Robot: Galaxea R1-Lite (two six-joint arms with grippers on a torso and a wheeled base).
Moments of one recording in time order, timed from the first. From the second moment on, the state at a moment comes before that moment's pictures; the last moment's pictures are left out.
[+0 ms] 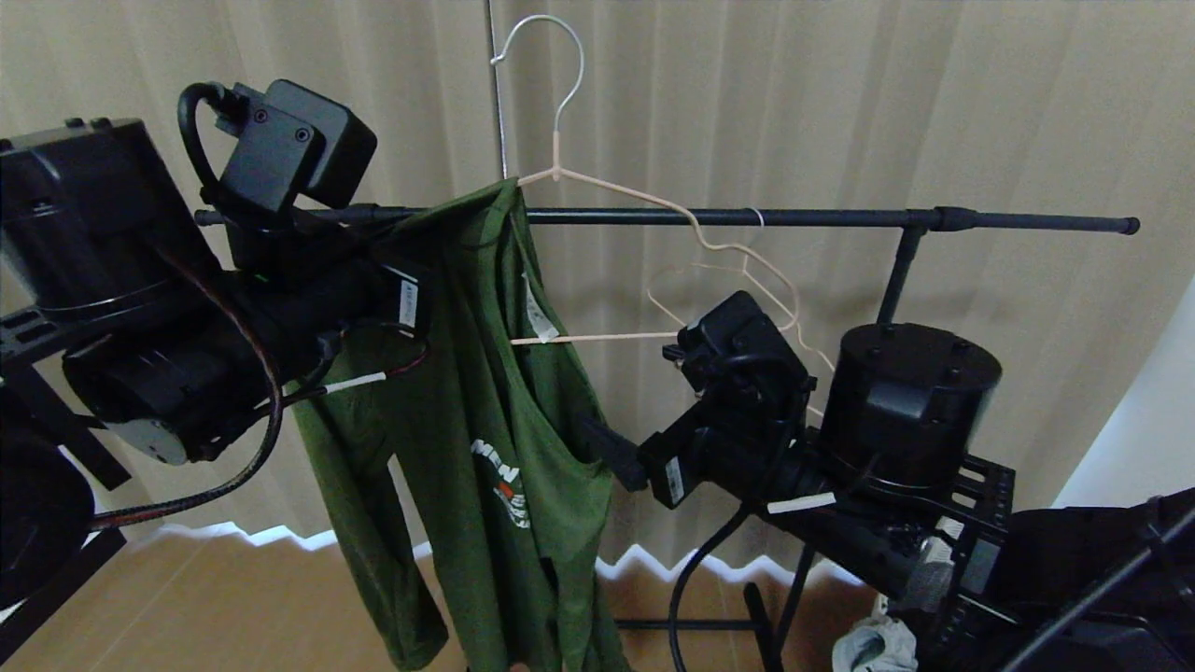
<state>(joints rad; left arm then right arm) -0.51 1.54 -0.87 -0.76 0.21 0.41 0.82 1.84 -0.80 -0.94 -0.15 -0.14</state>
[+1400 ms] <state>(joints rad) -0.44 1.43 -0.73 -0.76 0.21 0.40 0.55 1.78 -0.66 -0.93 -0.21 -0.15</state>
